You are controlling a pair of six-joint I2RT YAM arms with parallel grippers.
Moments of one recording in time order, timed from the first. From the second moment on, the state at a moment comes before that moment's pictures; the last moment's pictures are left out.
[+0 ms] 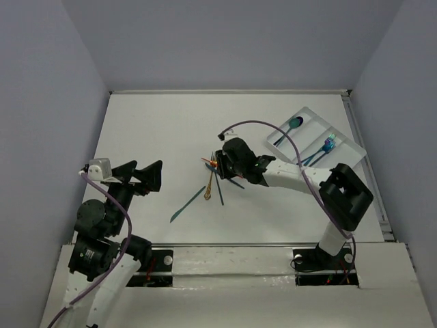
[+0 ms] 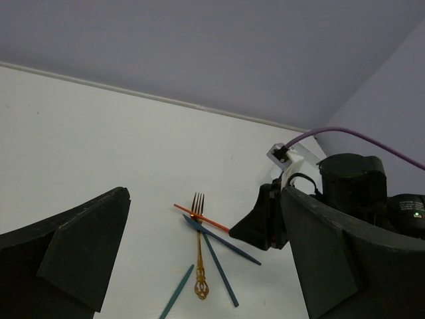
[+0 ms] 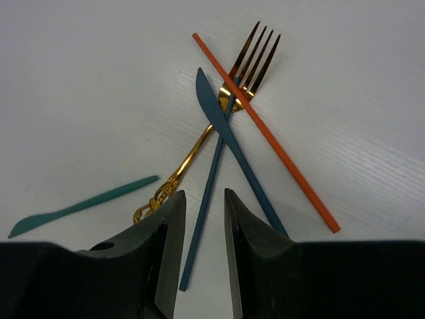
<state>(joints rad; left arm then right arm) -0.37 0.24 0.70 -0.35 -0.14 -0.43 0.83 1.71 1.12 -0.09 0.14 0.41</state>
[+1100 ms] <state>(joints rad) -0.38 0.20 0.69 -0.35 -0.13 -0.43 0.82 1.96 1.30 -0.30 0.14 0.11</state>
